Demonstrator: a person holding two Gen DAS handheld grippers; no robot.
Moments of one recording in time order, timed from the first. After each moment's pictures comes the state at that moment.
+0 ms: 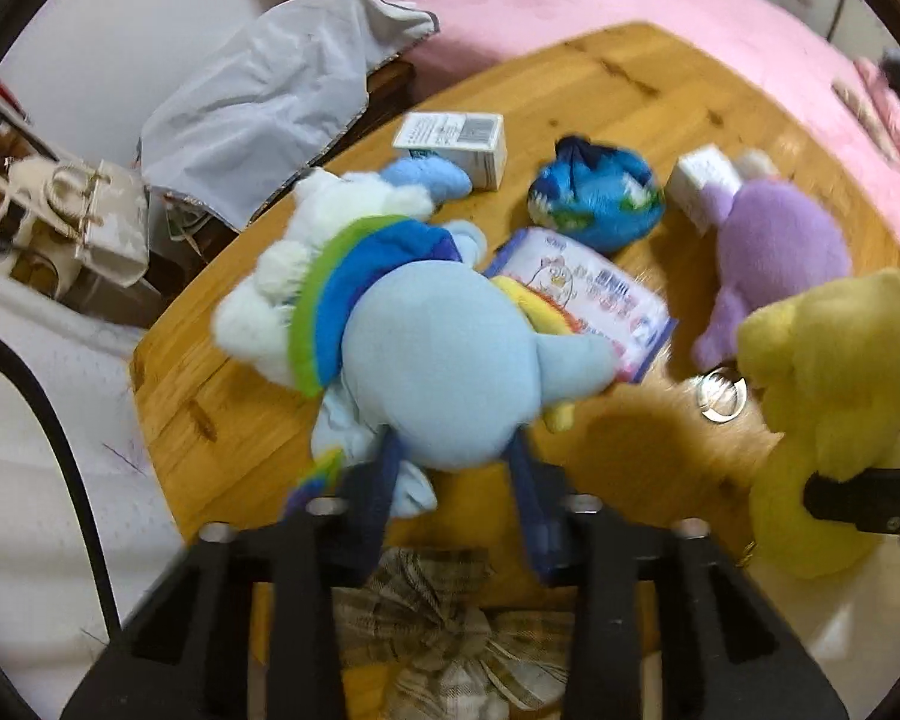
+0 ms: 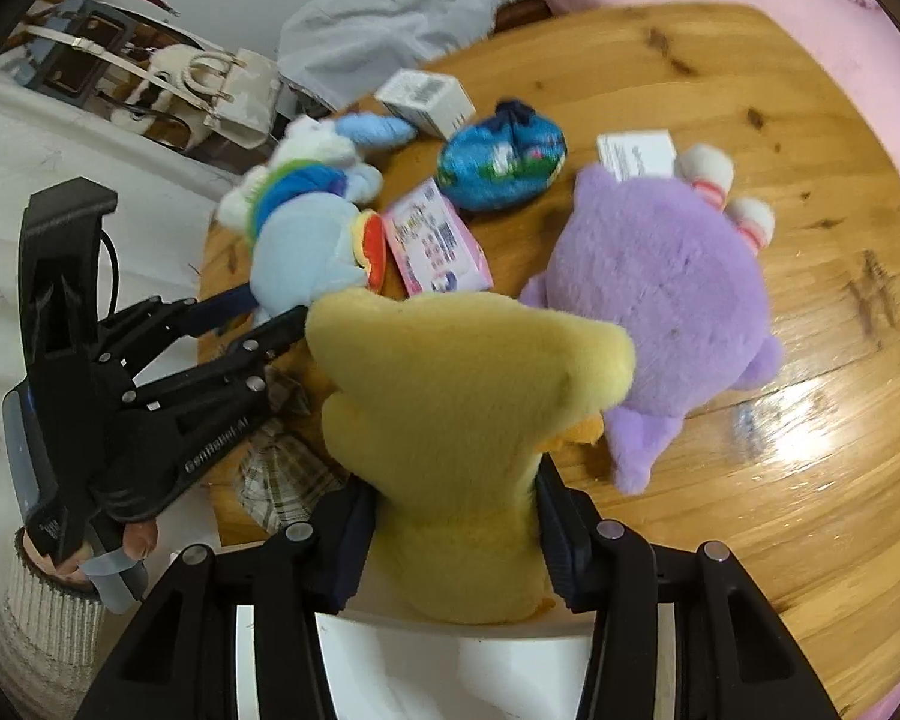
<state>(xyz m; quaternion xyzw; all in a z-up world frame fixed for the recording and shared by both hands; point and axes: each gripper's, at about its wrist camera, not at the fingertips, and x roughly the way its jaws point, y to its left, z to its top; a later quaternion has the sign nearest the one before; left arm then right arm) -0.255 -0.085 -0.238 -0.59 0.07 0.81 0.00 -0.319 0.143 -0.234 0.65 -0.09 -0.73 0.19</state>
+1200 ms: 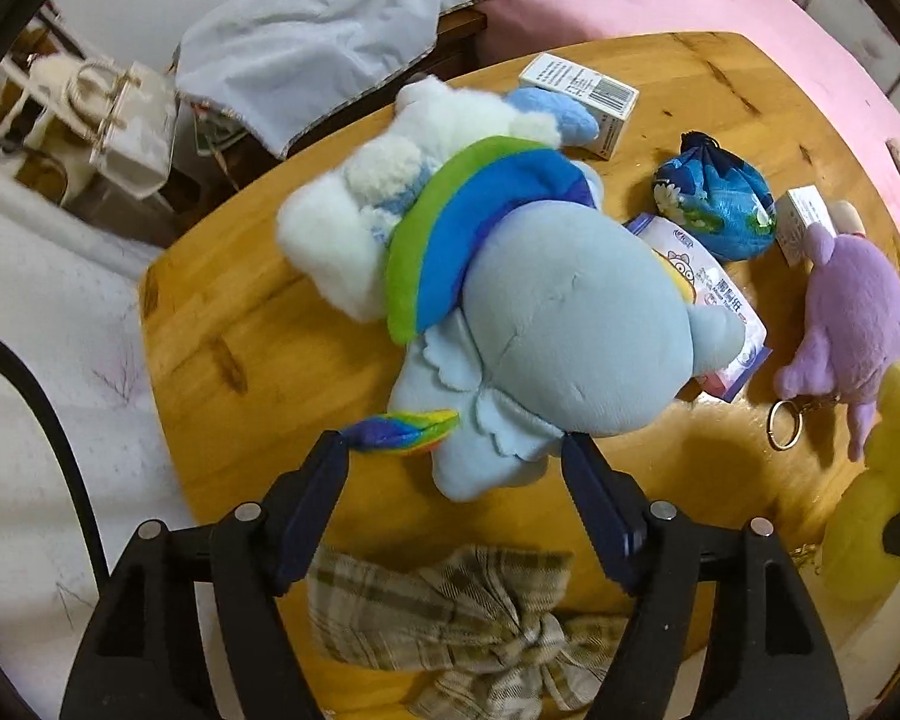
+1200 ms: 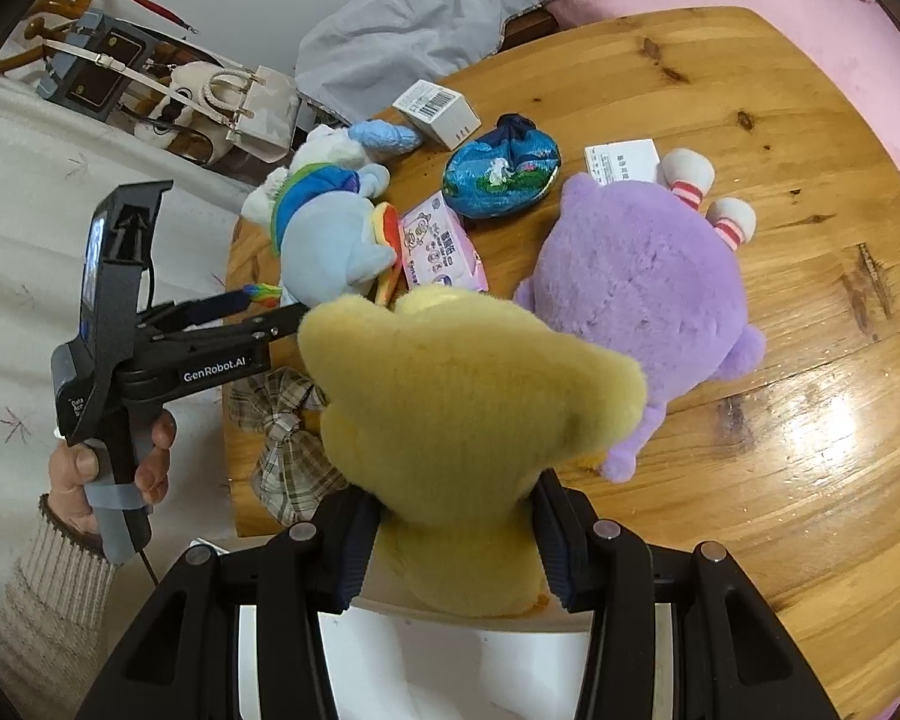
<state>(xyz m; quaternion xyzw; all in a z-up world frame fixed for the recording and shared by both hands) -0.259 -0.136 -0.262 -0.63 0.00 0.77 -0.08 -0.311 0.143 -0.238 0.64 -0.13 -0.73 0.21</state>
